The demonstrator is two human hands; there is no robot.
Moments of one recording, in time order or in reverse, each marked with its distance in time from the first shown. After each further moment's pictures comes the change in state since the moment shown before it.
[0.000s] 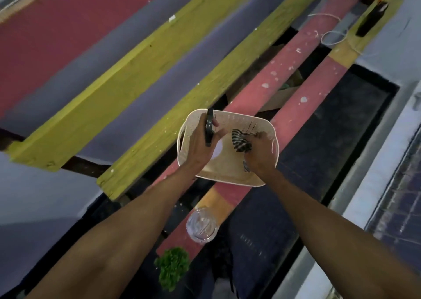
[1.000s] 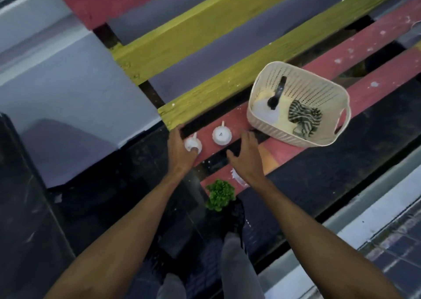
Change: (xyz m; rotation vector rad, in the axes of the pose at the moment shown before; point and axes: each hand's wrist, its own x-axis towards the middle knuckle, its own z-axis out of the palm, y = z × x) left_hand -0.217 -0.115 -0.178 0.193 0.353 -0.395; right_hand -0.186 -0.113 0.128 0.110 -0.181 -0.267
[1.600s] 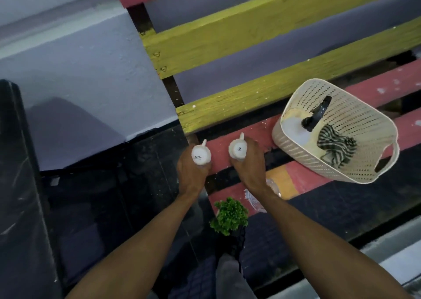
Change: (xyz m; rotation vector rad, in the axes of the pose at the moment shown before) left_hand -0.003 -0.052 0.030 -0.070 0.273 -0.014; right_hand 0.057 0.010 0.064 0.034 0.040 -0.057
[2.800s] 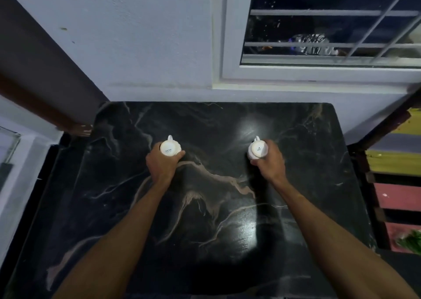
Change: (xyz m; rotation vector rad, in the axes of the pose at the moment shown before) left_hand -0.085 -0.317 -0.809 -0.030 0.609 -0.433; right_hand -0.362 -0.543 0.350 -0.100 -0.300 -0.255
